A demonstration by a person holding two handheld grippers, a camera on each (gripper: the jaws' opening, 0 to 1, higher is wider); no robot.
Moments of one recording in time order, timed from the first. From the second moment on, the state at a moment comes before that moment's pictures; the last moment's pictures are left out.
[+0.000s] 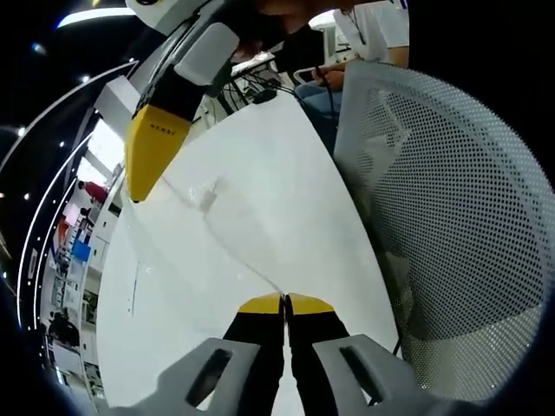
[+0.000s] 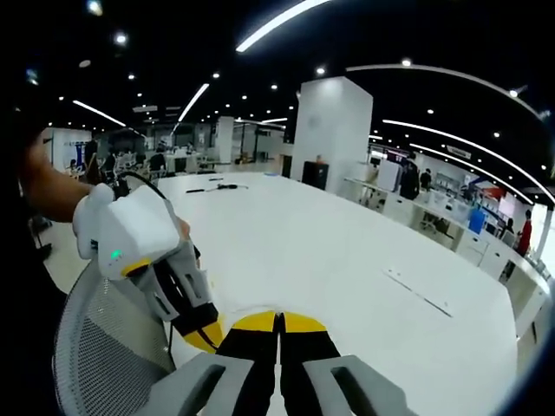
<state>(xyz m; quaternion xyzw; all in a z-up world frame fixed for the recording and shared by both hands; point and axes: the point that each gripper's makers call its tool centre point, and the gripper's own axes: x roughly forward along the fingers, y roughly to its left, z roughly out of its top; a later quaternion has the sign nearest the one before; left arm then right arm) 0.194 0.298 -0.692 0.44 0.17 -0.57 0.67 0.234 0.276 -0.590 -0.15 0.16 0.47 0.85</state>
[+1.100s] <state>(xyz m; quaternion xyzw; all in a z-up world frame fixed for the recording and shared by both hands) 0.200 0.293 -0.673 0.39 0.16 -0.57 0.71 0.234 0.279 -0.627 -0.27 0.18 0.49 0.81</state>
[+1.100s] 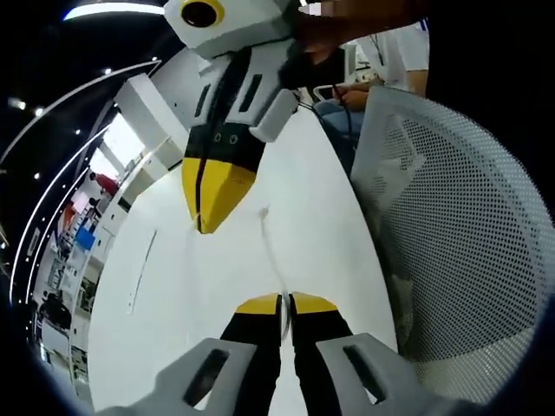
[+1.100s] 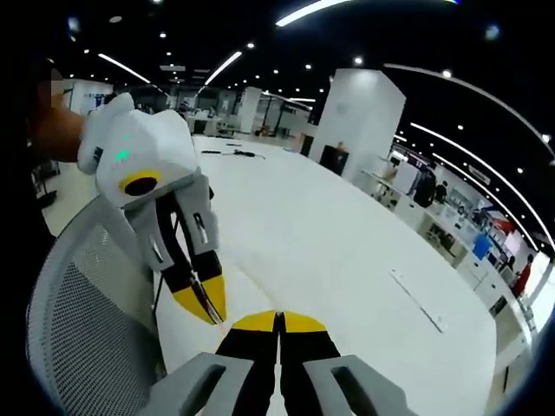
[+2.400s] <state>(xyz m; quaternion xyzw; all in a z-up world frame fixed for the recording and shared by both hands) 0.200 0.346 -0.626 0.20 0.17 -0.49 0.83 0.249 0.260 -0.670 -0.27 0.22 0.44 0.83</state>
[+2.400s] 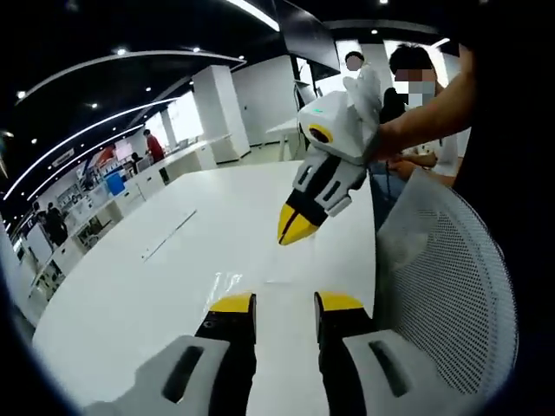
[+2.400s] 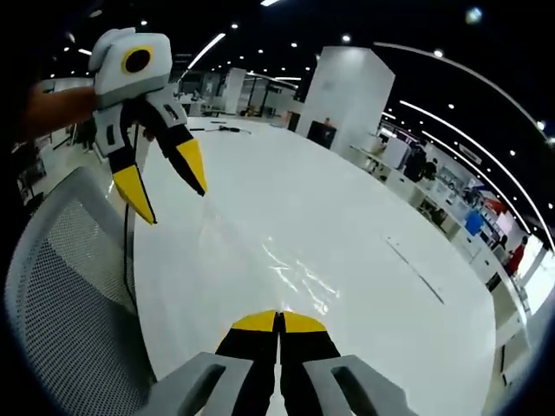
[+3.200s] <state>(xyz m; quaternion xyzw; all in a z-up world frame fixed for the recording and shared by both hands) 0.183 0.385 -0.646 0.18 0.21 -0.45 0.85 0.228 0.279 -0.707 -0.26 0.26 0.47 0.80</state>
